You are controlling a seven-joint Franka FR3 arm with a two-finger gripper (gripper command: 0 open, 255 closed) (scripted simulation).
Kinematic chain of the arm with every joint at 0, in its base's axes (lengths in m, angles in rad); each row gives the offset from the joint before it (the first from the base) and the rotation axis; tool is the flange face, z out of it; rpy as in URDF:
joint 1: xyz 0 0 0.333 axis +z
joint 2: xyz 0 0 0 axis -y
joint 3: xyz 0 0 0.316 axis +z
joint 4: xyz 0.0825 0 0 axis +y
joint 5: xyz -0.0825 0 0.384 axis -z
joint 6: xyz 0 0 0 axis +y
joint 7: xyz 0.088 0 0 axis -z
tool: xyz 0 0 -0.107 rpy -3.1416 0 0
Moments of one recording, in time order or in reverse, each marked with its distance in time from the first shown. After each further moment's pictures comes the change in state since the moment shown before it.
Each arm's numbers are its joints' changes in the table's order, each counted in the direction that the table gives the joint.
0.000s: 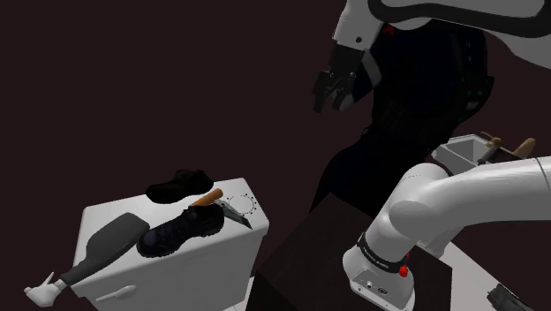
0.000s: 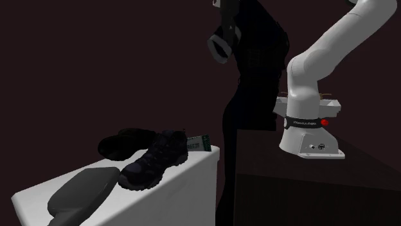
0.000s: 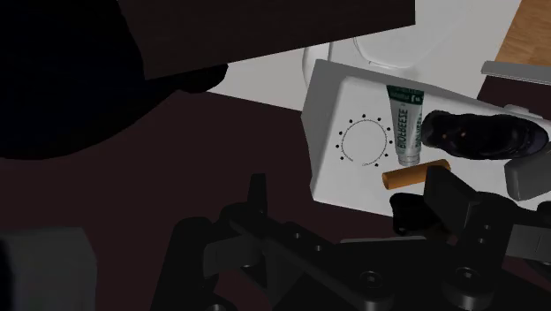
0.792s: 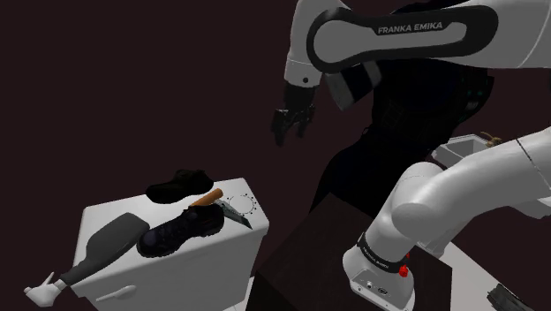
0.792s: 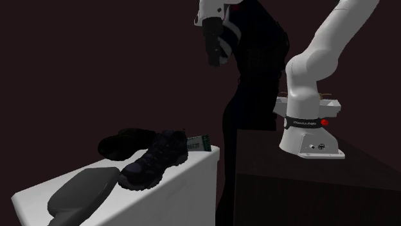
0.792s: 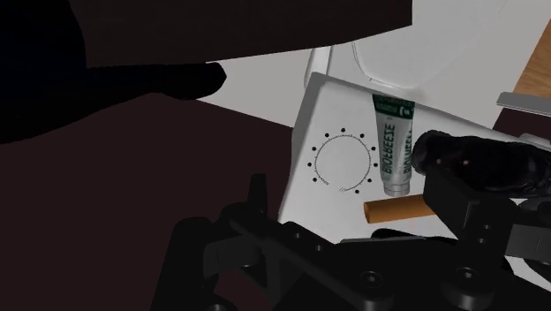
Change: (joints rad) arm 0.065 -0.213 0.152 0.092 -0.048 -0.232 0.095
